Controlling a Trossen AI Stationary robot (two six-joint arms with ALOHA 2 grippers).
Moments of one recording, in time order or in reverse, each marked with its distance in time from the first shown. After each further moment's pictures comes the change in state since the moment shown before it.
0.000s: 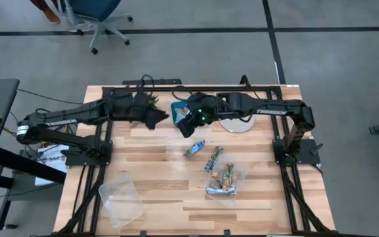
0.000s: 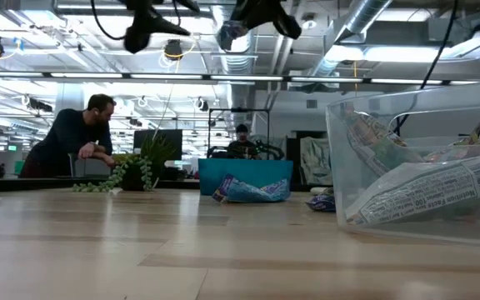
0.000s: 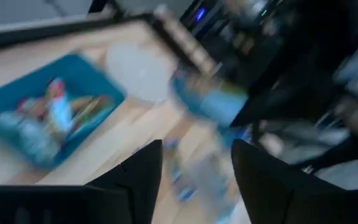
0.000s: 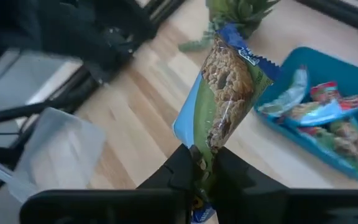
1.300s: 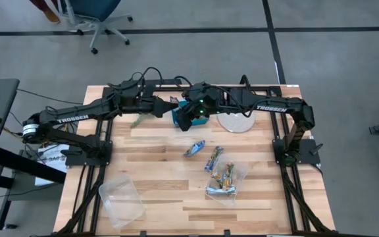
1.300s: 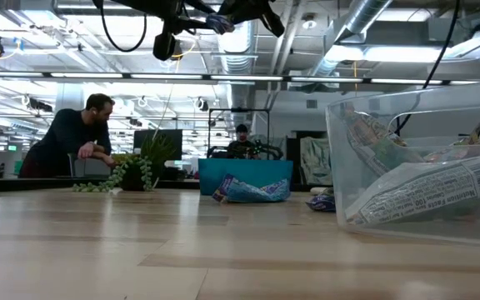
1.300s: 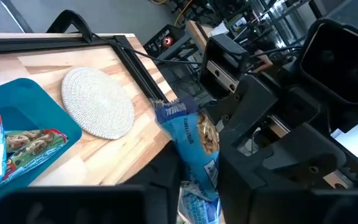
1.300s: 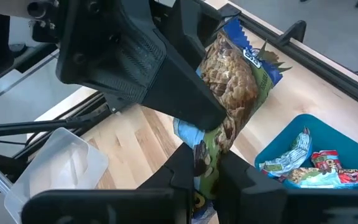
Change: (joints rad) left arm 0.130 0.129 -0.001 0.299 0.154 -0.109; right arm -0.048 -0.009 -0.002 0.165 -0.026 -0.199
